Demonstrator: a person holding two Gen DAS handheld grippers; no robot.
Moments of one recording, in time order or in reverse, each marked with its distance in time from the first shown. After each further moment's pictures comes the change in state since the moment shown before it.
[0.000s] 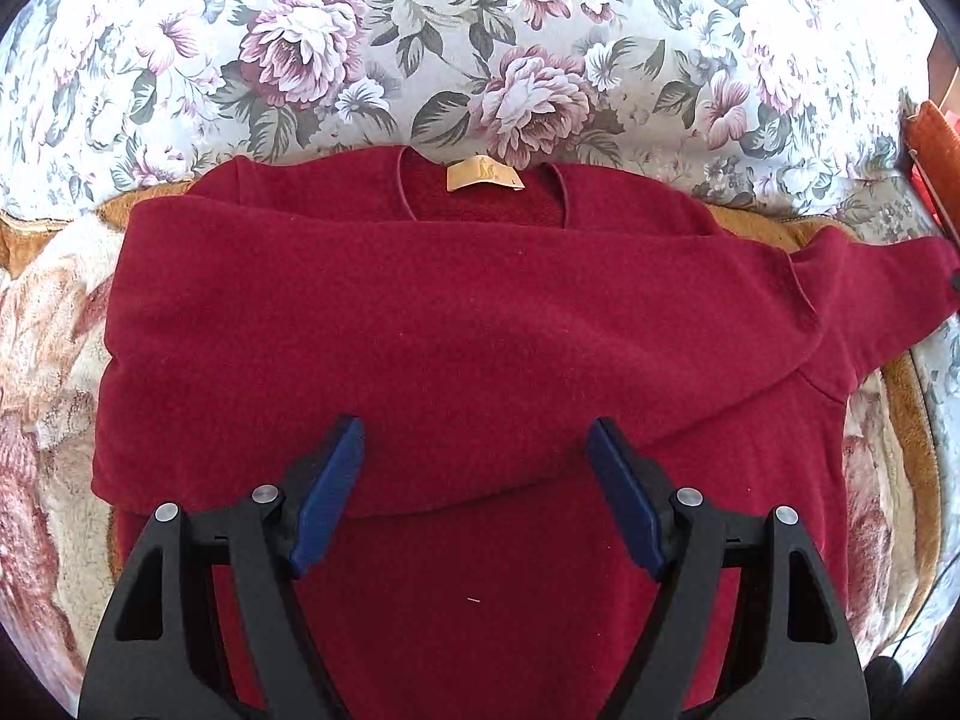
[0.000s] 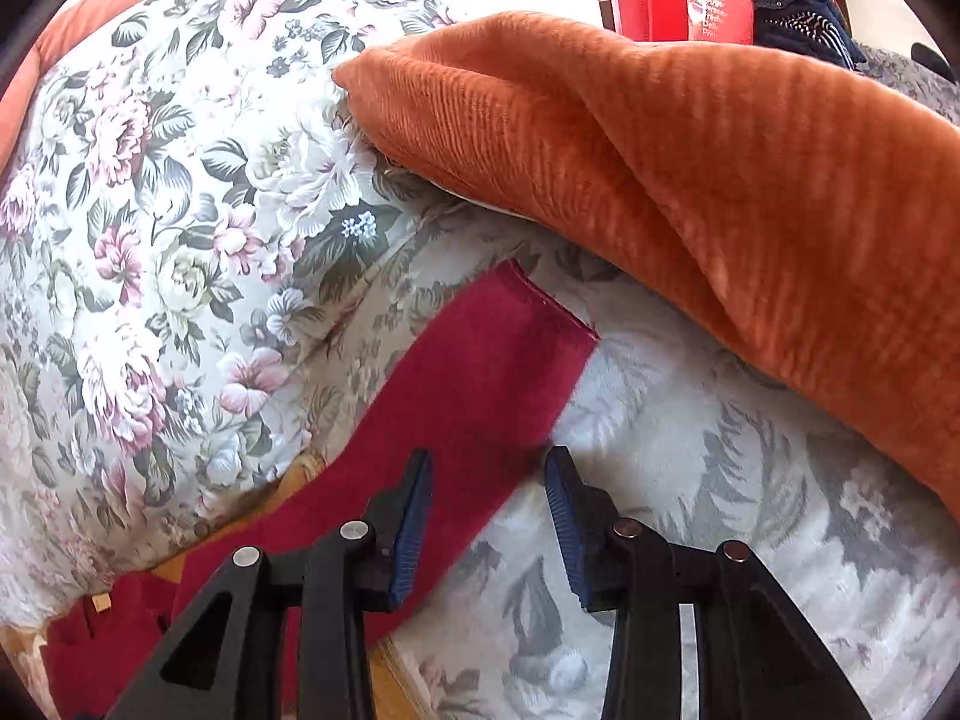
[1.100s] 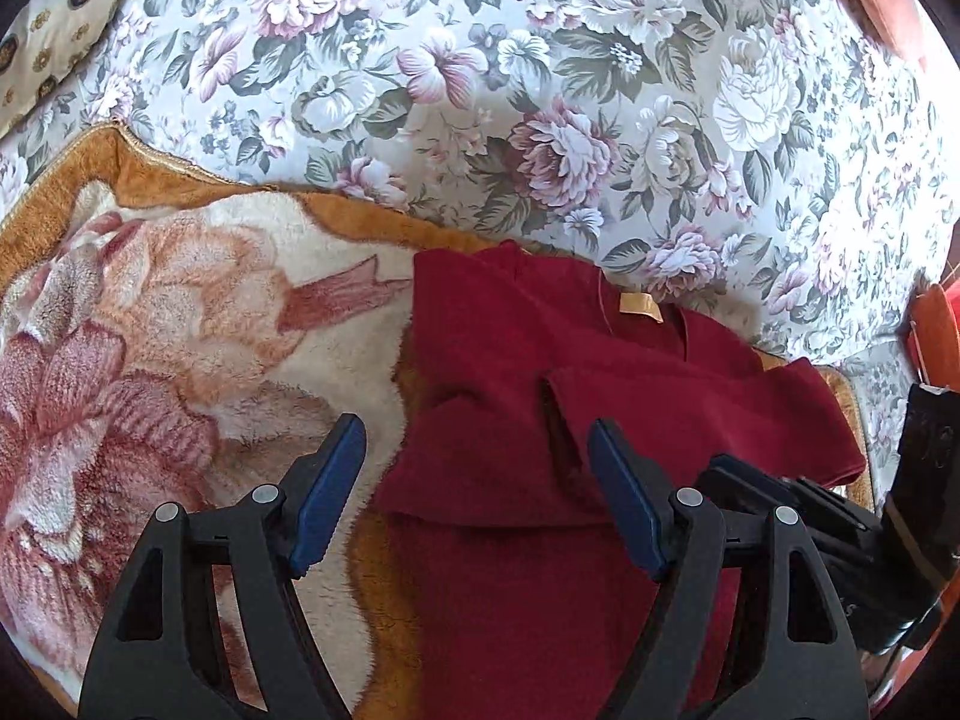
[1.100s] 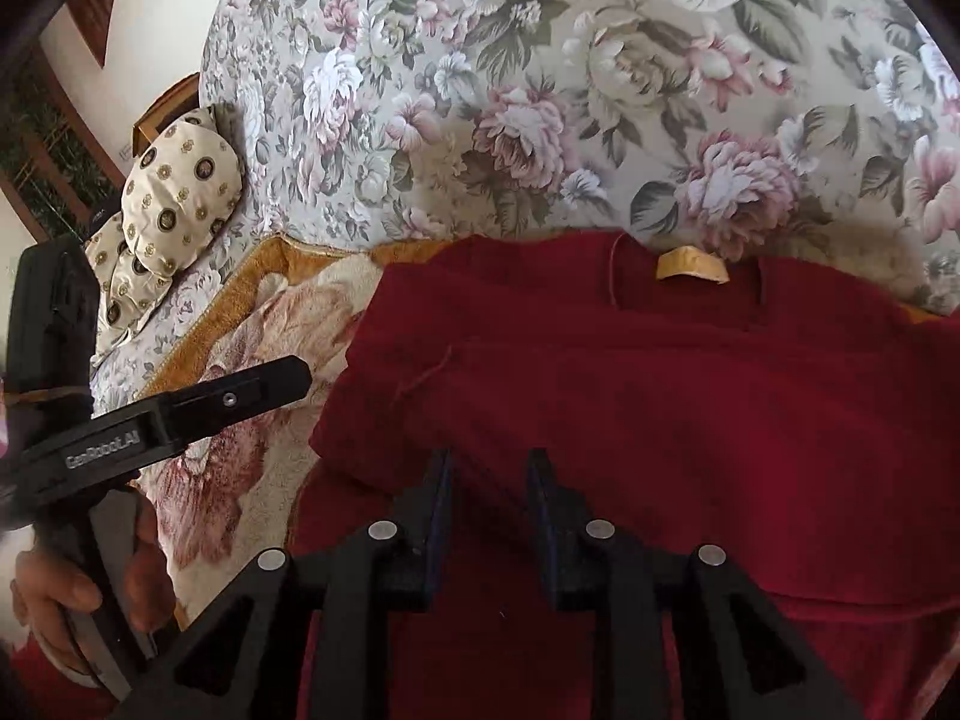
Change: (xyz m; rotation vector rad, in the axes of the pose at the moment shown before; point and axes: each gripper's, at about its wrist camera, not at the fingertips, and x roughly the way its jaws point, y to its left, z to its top) left arm -0.077 0.132 -0.004 -0.252 -0.130 -0.036; right arm -0.044 0.358 -0.263 -0.610 0.452 0.807
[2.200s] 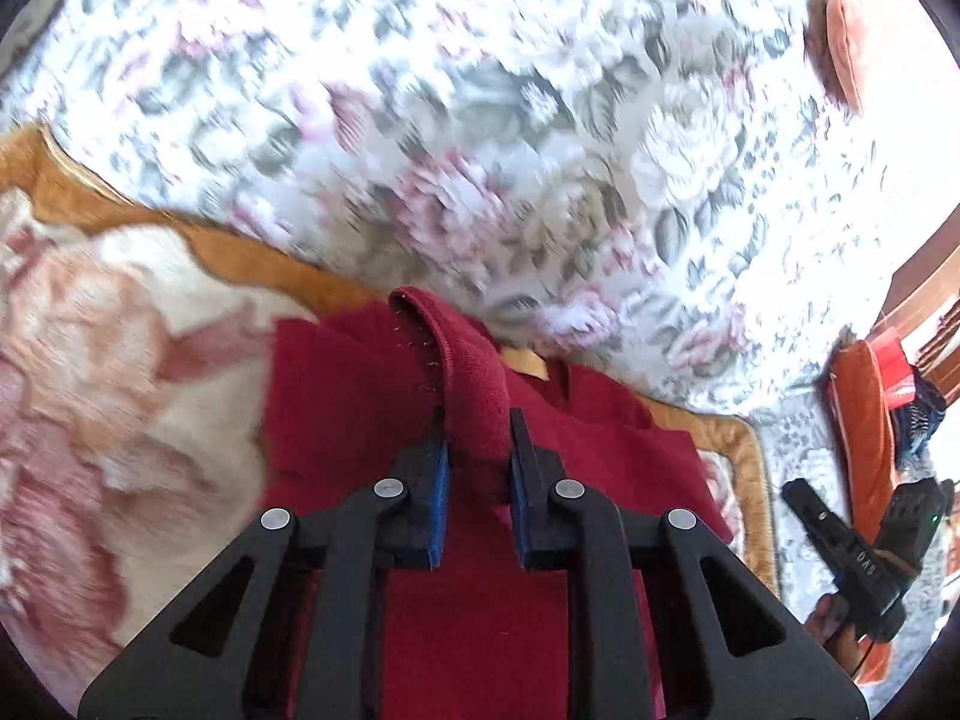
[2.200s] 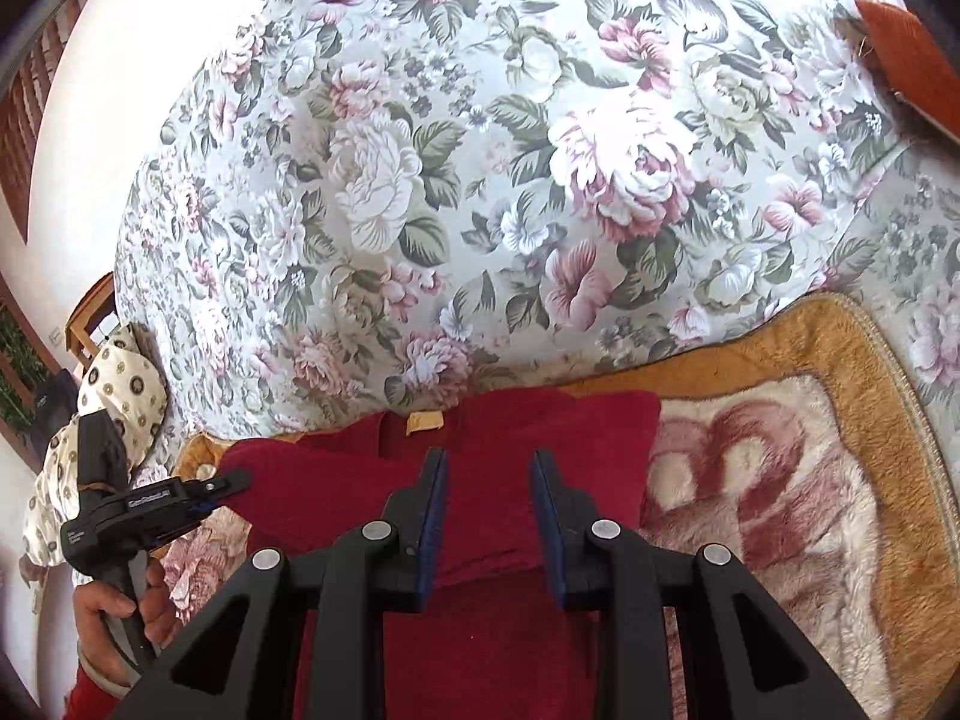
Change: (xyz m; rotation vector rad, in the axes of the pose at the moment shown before) left arm -0.006 -0.021 0.042 -0.068 -0.020 -0.185; right arm -0.177 -0.112 0.010 0.259 -0.310 -0.173
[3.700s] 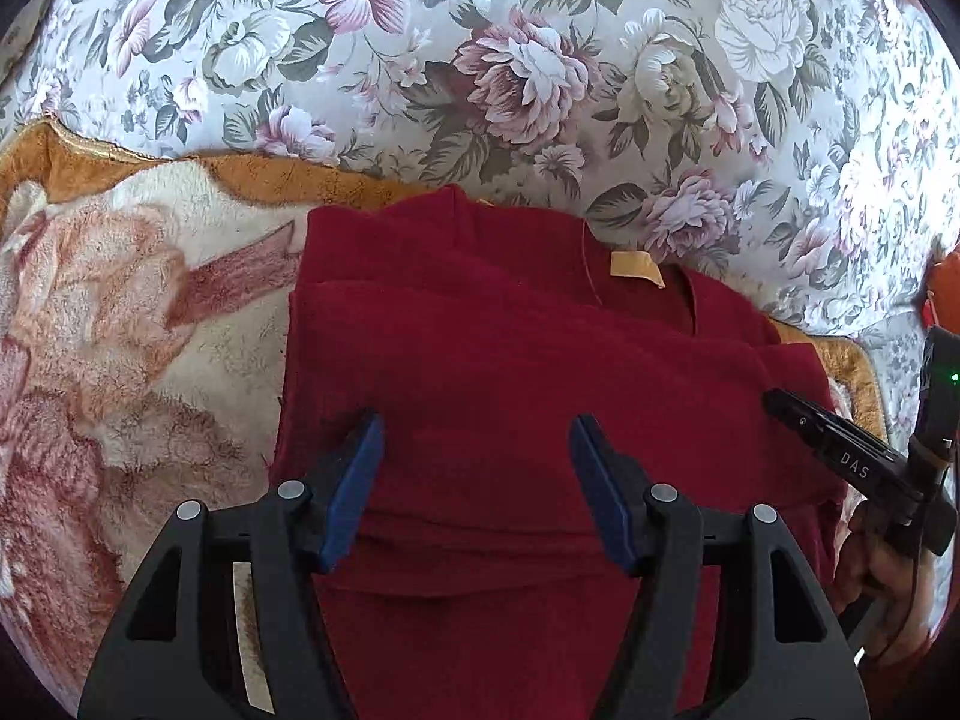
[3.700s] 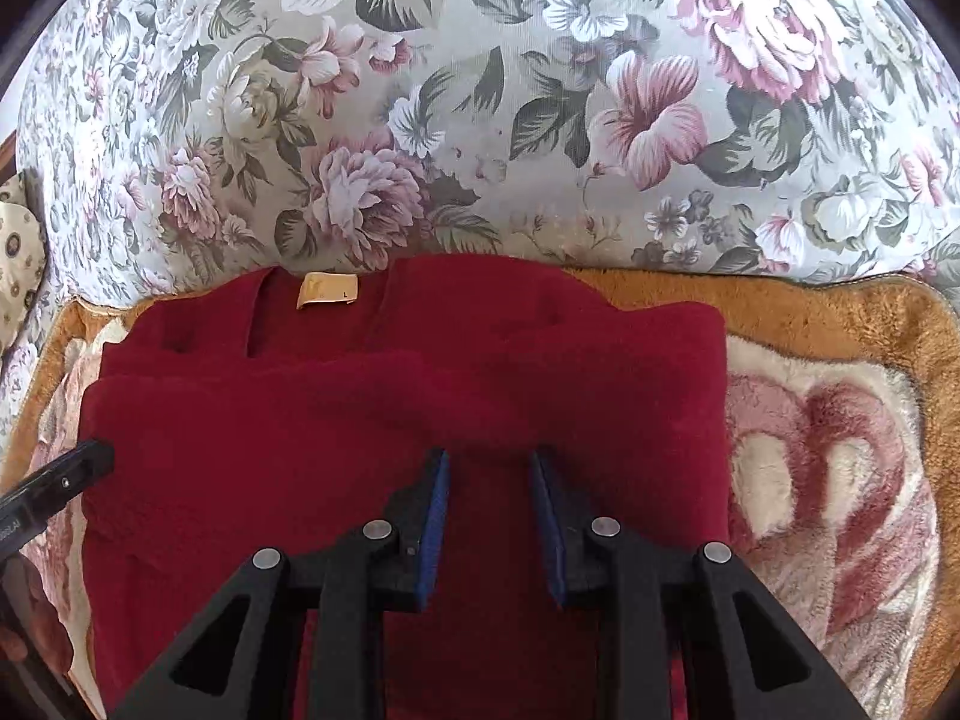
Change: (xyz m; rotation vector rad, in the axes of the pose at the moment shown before) left arm 0.069 0.018 -0.045 0.105 0.092 0.179; right arm 0.151 0.029 -0.031 -0.188 0.293 -0.220
